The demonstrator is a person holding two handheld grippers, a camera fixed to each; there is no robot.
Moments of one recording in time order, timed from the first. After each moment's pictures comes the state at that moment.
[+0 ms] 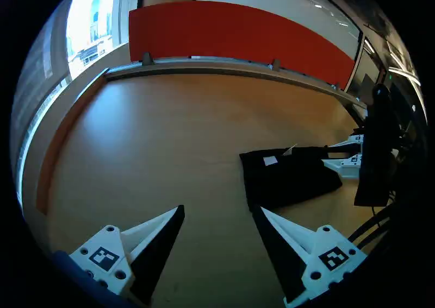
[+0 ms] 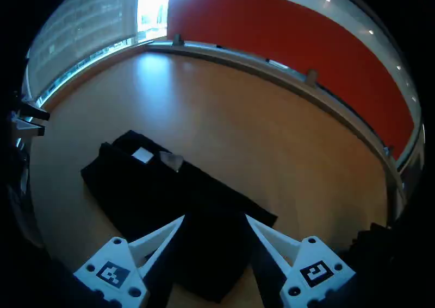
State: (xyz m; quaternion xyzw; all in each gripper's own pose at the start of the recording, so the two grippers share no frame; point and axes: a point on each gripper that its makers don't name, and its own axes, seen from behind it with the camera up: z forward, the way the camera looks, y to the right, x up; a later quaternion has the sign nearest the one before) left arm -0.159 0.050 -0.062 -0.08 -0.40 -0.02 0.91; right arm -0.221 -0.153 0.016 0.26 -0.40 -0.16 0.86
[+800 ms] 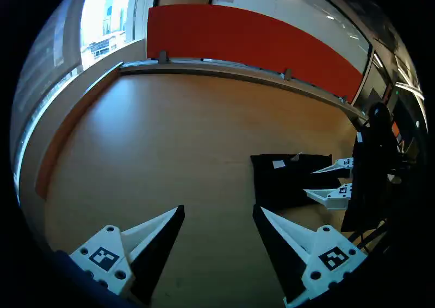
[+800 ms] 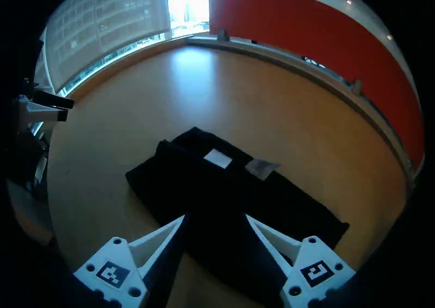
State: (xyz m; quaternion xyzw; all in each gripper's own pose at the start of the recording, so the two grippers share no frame) left arm -0.157 0.028 -0.073 -0.05 -0.39 -0.06 0.92; right arm -0.242 -0.246 -0.030 0.35 -0.41 -0.15 0.83
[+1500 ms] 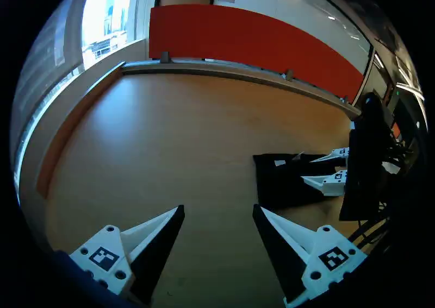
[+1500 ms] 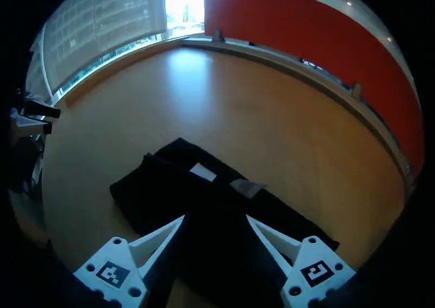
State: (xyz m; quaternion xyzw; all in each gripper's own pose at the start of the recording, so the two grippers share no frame) left arm -0.156 0.023 -0.076 -0.04 -0.39 -0.06 0.92; right arm -0.239 -0.246 0.007 0.34 -0.41 -0.15 0.83
